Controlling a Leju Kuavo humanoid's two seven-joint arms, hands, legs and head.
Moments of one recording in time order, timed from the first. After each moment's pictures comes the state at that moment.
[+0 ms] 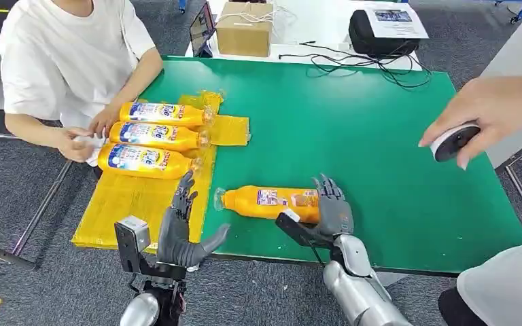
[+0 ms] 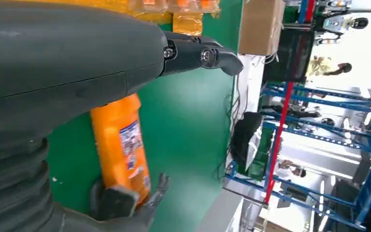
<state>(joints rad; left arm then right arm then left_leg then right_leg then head) 0.08 -0.19 -0.43 -1.52 0.15 0.20 -0.35 -0.45 0.10 0.29 -0.58 1.18 -0.52 -0.09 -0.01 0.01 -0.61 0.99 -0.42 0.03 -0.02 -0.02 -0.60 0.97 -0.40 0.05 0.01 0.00</state>
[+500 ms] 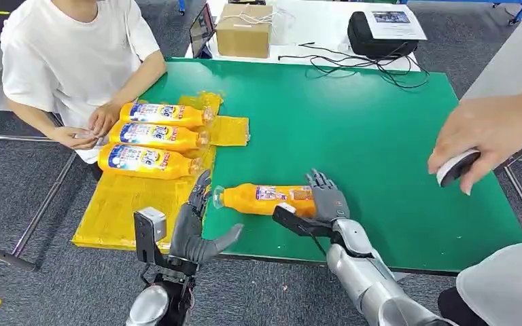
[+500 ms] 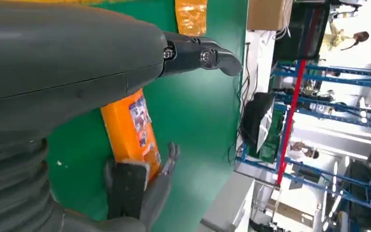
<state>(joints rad) 0.02 -0.20 -0.45 -1.45 0.15 0.16 -0.31 -0.57 0.09 0.36 -0.47 1.17 -0.39 -0.16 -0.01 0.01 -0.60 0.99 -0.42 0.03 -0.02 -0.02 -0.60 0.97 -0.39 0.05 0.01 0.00</state>
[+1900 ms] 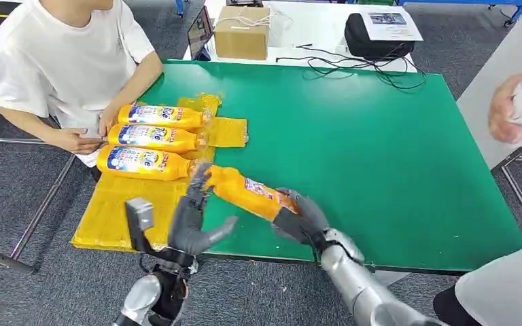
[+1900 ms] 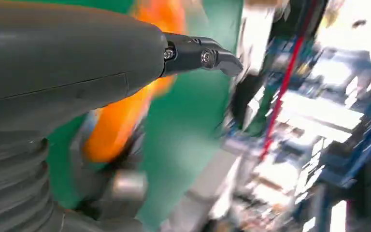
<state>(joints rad) -0.01 -0.17 -0.41 -1.44 0.36 0.09 -0.35 -0.50 0.15 0.31 -0.44 0.57 -0.11 -0.62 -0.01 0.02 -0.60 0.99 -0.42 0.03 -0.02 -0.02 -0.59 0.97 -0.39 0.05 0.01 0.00</state>
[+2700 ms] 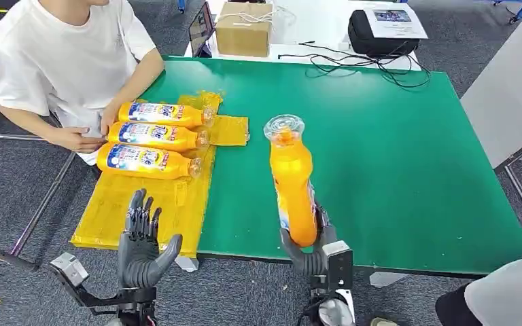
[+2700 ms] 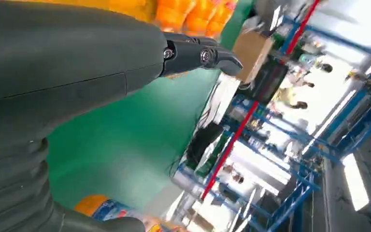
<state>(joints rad) 0.26 -0.19 -0.29 -1.63 0.46 0.05 -0.48 -0.01 0.21 0.28 -1.20 0.13 -0.19 -0.70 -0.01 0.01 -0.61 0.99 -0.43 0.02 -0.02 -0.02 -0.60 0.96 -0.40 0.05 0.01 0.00</state>
